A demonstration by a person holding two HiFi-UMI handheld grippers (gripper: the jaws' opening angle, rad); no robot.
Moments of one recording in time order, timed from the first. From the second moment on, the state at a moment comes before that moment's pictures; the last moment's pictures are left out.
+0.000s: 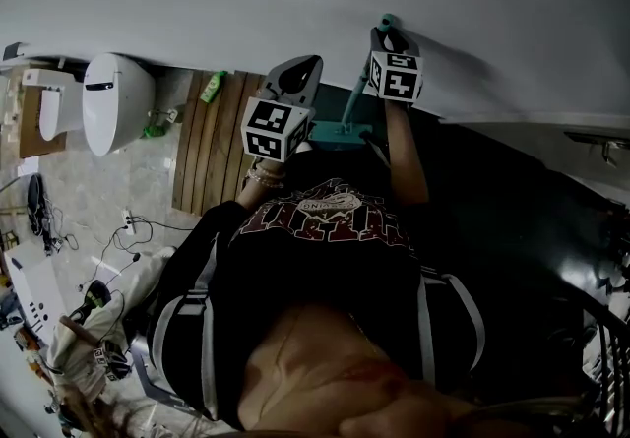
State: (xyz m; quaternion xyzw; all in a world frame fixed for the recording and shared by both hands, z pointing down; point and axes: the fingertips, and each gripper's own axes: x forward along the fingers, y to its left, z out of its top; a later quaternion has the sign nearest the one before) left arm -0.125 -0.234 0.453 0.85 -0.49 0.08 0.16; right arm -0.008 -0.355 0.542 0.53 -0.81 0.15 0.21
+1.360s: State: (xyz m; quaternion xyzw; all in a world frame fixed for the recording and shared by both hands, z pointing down) left arm -0.065 -0.229 0.434 0.86 -0.48 0.06 0.16; right arm 0.015 -0.267 0.459 0.47 -0.86 0.12 0.15
